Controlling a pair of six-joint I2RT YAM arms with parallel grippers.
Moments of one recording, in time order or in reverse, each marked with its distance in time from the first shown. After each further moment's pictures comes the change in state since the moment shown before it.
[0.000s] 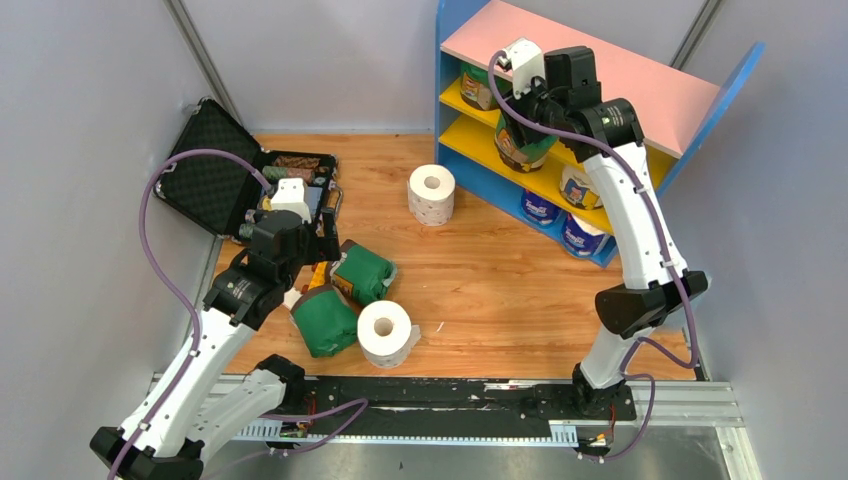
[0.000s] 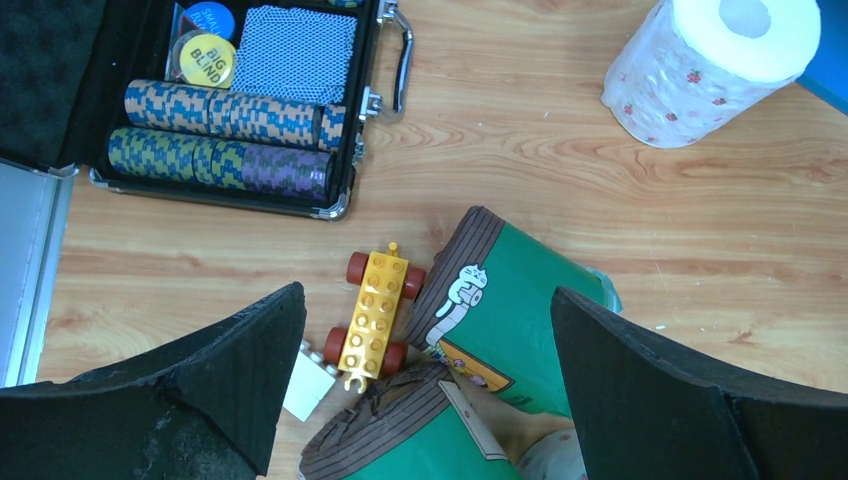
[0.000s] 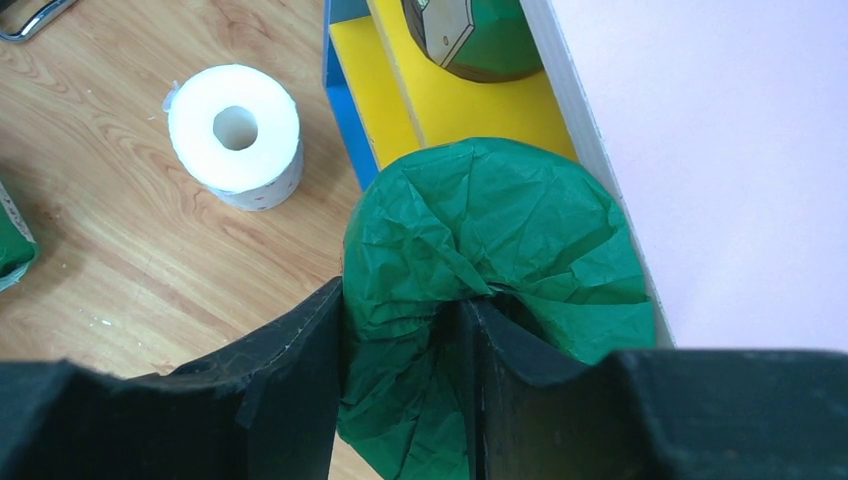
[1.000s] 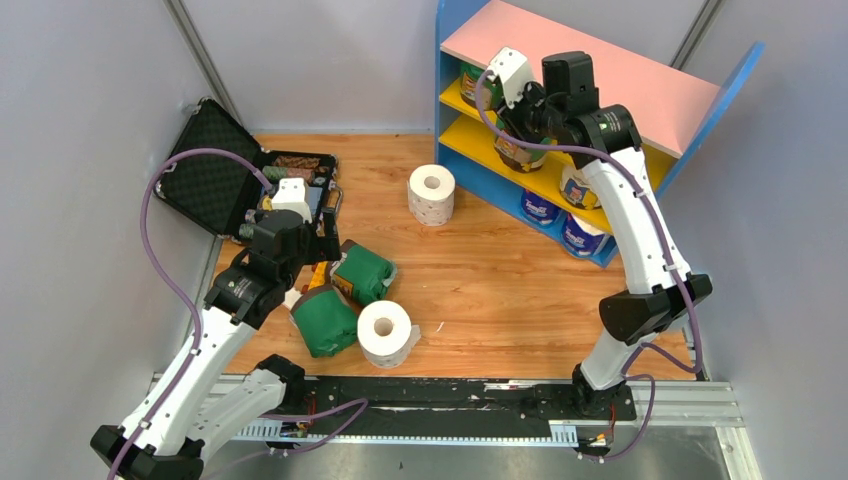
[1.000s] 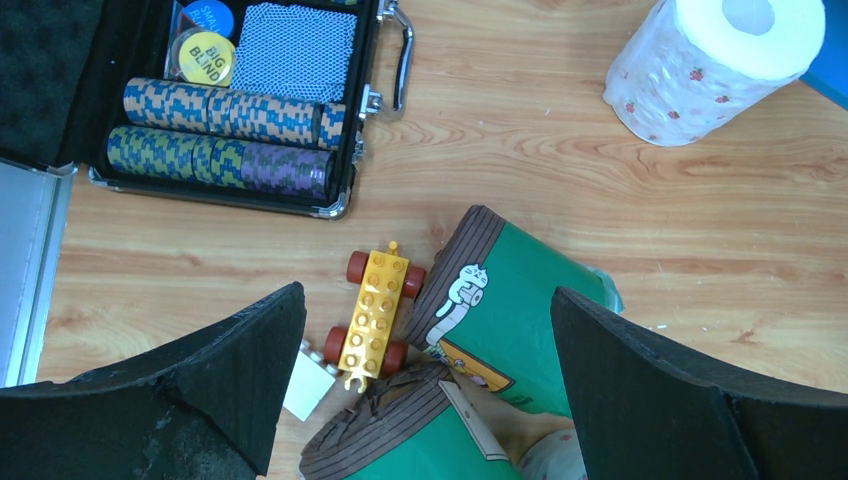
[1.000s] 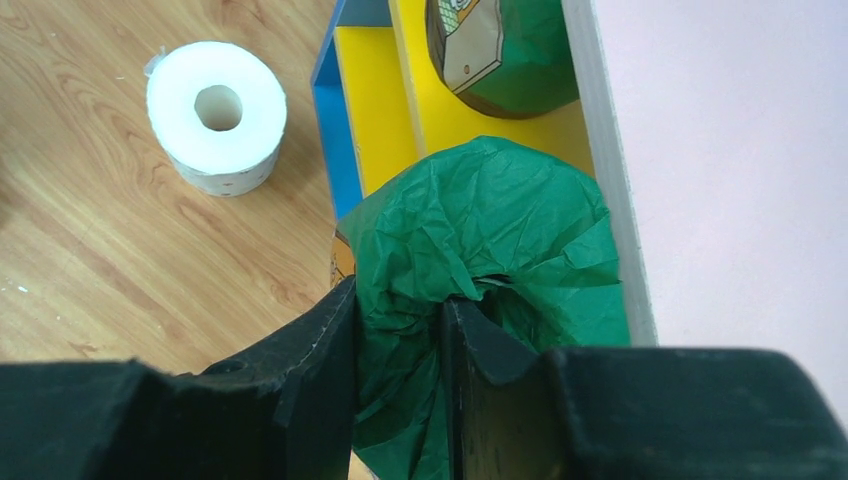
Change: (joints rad) left arm 0.000 0.006 0.000 0.000 0.000 0.000; right arm 0.013 -0.041 -0.089 0.071 -0.046 -0.200
